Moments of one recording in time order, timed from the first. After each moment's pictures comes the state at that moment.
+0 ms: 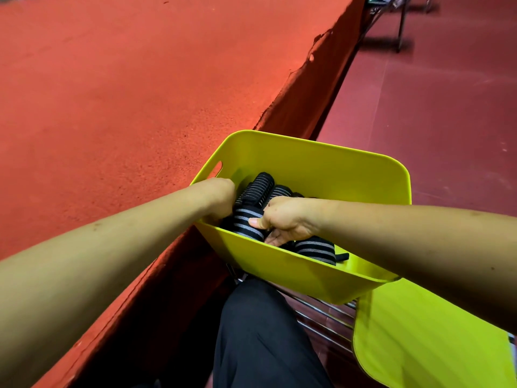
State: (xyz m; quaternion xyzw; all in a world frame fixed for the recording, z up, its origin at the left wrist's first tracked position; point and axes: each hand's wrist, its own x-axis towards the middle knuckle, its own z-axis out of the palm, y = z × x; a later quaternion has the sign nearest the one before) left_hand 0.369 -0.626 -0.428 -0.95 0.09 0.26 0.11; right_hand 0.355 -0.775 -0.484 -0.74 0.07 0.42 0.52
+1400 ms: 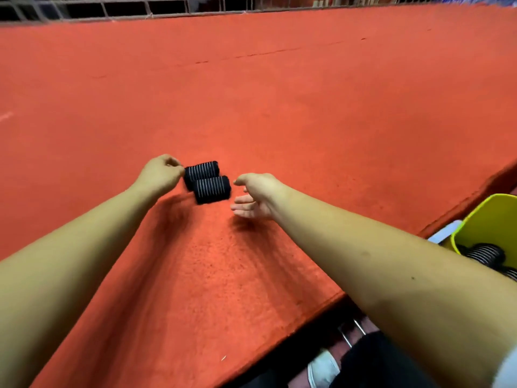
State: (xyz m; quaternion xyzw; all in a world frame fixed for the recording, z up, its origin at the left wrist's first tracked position) left_hand 0.183 -0.153 -0.424 -0.83 -0.40 -0.17 -0.35; right_hand 0.271 -0.339 -0.417 -0.67 -0.04 0.46 0.58
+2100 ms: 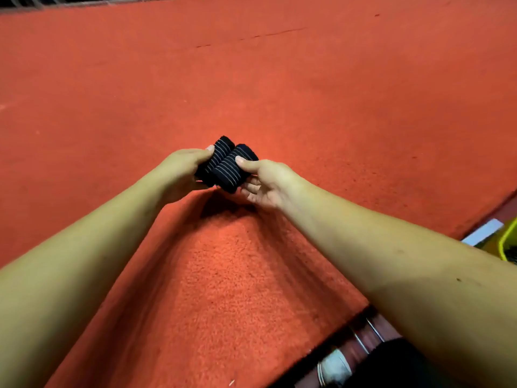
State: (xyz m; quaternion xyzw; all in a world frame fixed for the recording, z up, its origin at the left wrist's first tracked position) left_hand 0.216 -0.164 -0.431 -0.71 -0.27 -0.09 -0.65; right_hand 0.302 -0.314 -0.435 -0.57 -0.01 0.45 0.69
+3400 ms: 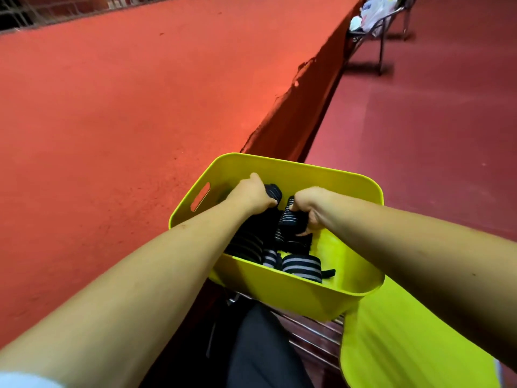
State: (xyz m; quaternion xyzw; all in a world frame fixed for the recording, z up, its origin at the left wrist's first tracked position) left_hand 0.403 -0.708 -0.446 -0.97 0.00 0.12 -0.19; right_hand 0.391 -0.838 -0.460 -0.73 0.31 0.32 0.53
